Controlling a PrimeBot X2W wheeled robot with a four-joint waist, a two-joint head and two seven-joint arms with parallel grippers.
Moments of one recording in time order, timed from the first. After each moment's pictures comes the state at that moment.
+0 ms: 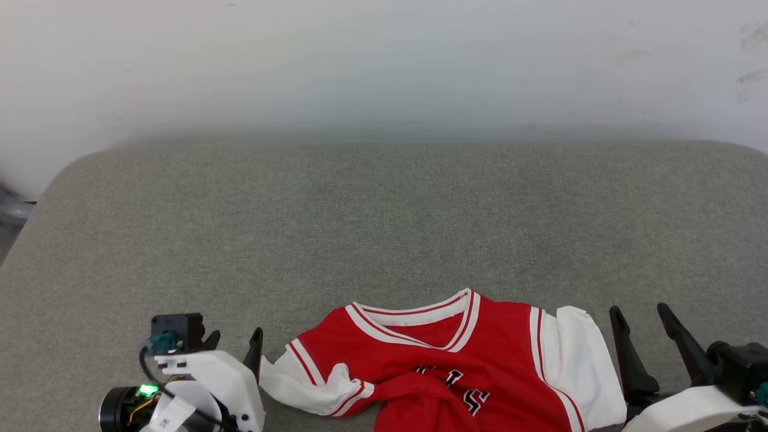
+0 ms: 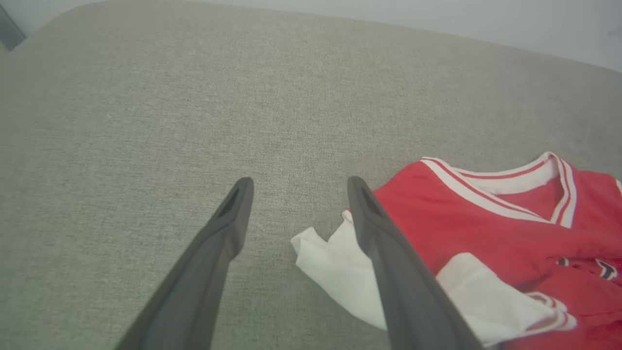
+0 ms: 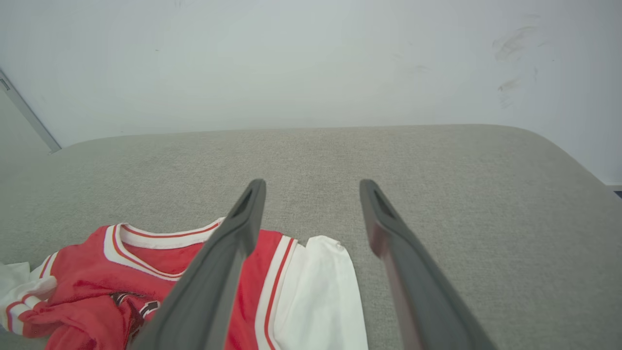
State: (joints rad) left arm -0.05 0.25 -0.19 0.13 -0.42 0.11 0.22; right arm 0.14 -0.05 -0.07 -0.16 0.17 0.13 0.07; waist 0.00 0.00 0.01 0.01
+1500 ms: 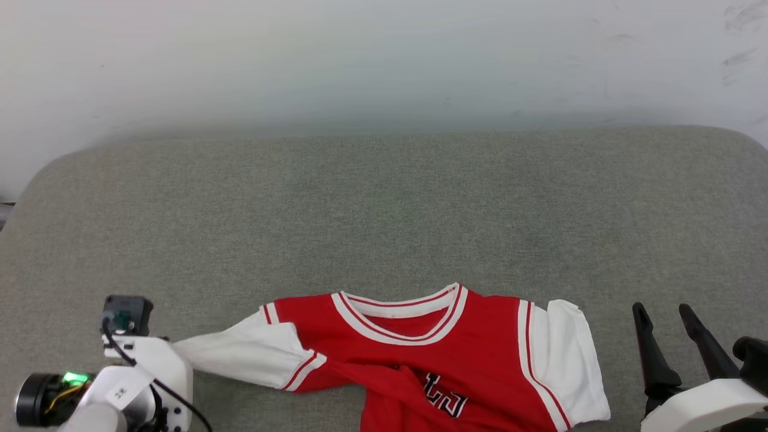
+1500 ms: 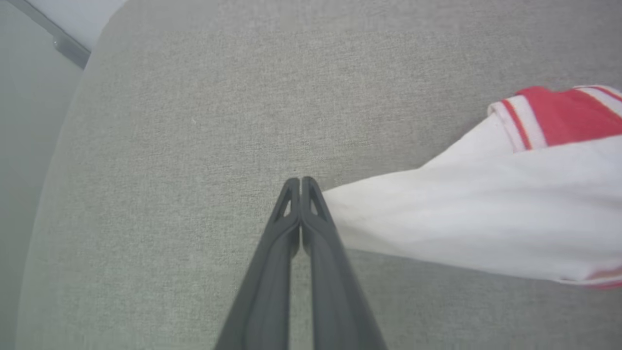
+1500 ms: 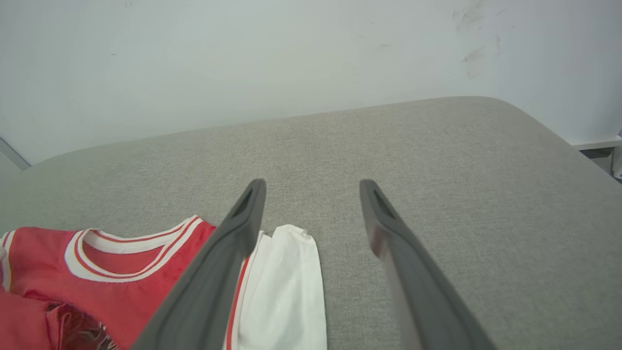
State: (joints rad) left arm -0.15 0.47 -0.22 0.22 -0.35 0.12 0.43; right arm 0.12 -0.05 -0.14 -0.13 0.24 0.13 0.10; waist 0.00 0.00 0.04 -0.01
